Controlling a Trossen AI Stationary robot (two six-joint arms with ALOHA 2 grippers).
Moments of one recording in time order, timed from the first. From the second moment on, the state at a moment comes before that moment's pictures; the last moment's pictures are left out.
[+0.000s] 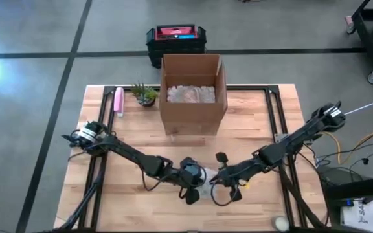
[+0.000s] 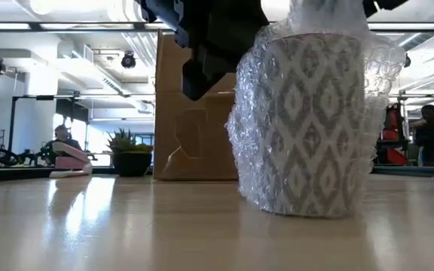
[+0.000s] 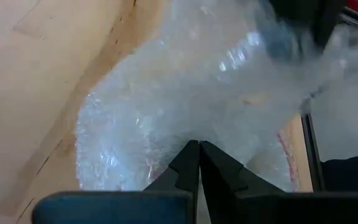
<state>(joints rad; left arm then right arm) -0.39 1.91 1.29 -0.02 -0.22 -0.61 0.51 1.50 0.81 0.14 0.14 0.09</state>
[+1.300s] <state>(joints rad) -0.40 1.93 1.30 -0.01 -0.20 -0.49 0.52 1.82 1.36 -0.61 0.07 0.09</state>
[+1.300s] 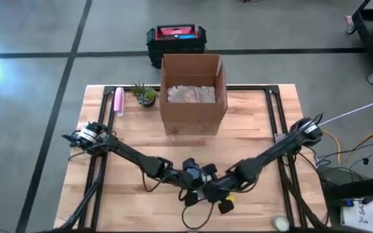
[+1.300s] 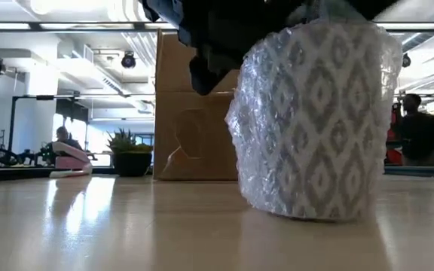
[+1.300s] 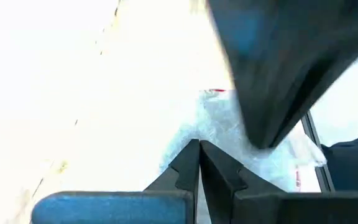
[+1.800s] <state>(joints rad) -0.40 1.93 1.30 -0.01 -0.20 -0.51 0.52 1.90 1.33 -0.54 0.06 0.13</state>
